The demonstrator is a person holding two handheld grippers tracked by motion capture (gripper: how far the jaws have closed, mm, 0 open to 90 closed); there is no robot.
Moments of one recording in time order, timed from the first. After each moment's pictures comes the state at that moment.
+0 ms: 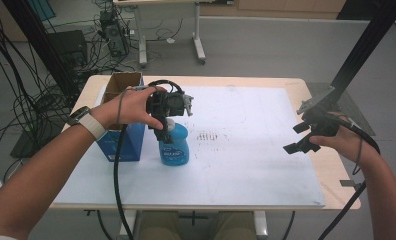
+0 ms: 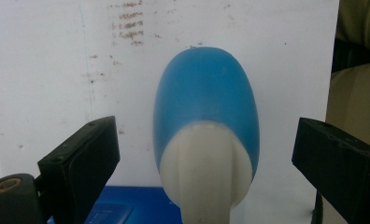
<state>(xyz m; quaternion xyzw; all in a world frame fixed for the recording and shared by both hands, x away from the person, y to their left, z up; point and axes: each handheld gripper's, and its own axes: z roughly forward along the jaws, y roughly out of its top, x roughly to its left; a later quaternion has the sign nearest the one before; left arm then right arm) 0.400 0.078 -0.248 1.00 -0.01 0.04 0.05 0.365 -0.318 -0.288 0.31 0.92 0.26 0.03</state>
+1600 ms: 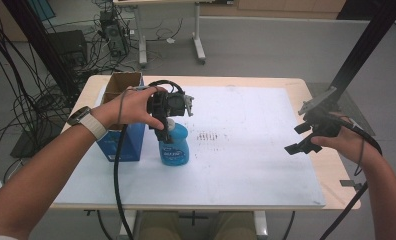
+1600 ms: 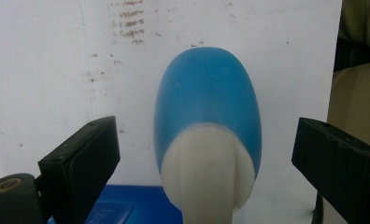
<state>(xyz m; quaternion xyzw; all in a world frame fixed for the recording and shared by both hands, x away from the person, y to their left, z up) 0.400 0.077 -0.249 1.00 -0.01 0.04 0.05 0.363 -0.320 -0.287 0.31 0.92 0.26 0.03</state>
